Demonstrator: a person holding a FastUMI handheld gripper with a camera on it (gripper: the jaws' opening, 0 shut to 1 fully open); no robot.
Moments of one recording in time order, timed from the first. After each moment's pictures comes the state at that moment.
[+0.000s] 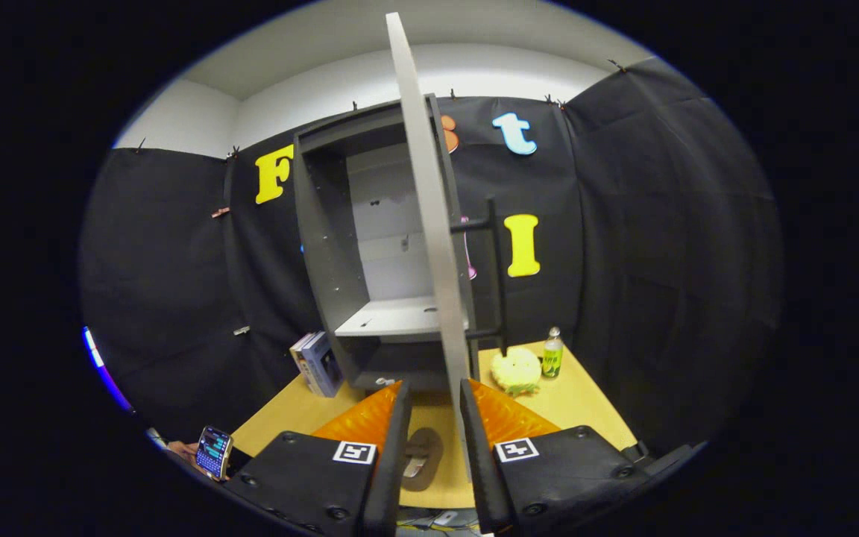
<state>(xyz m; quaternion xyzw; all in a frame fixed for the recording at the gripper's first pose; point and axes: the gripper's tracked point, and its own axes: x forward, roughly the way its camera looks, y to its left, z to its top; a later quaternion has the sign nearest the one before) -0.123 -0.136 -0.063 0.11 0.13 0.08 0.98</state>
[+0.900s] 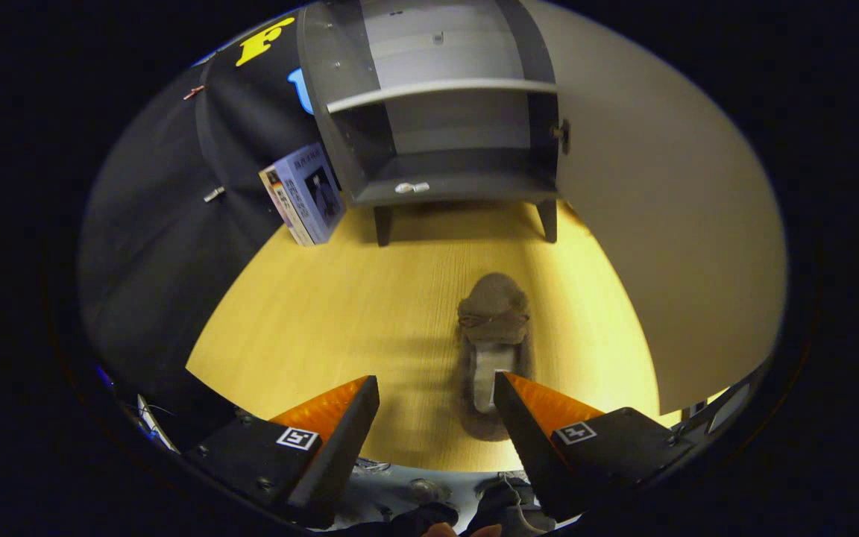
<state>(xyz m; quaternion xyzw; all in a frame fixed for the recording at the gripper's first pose) -0.048 0.026 -0.400 0.06 0.41 0.08 0.91</state>
